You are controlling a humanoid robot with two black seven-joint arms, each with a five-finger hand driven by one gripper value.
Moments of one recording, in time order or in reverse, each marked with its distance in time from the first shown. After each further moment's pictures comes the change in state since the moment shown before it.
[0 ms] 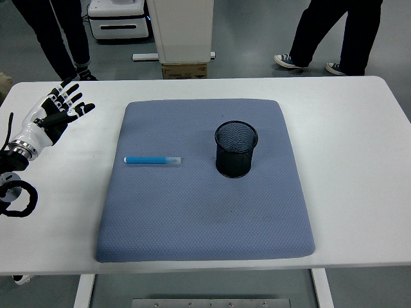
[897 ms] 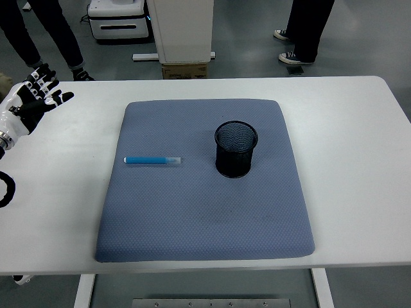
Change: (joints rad) left arm -0.055 0.081 0.011 0.000 0.037 0.010 0.001; right arm 0.000 0.000 0.000 0.000 0.000 0.000 0.000
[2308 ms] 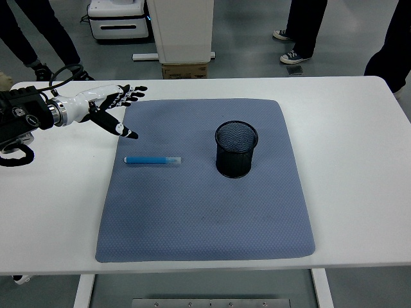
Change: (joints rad) left arm -0.473 -0.074 0.751 -0.090 0.386 -0.004 0.060; right arm 0.000 0.000 0.000 0.000 0.000 0.000 0.000
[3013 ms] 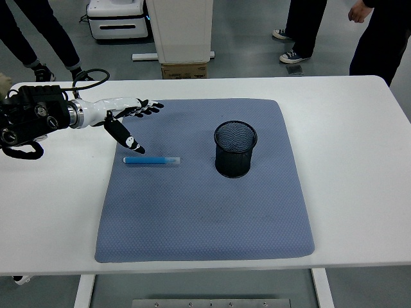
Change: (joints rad) left arm -0.085 -0.077 0.169 0.005 0.011 -0.007 -0.020; right arm 0.000 0.000 0.000 0.000 0.000 0.000 0.000
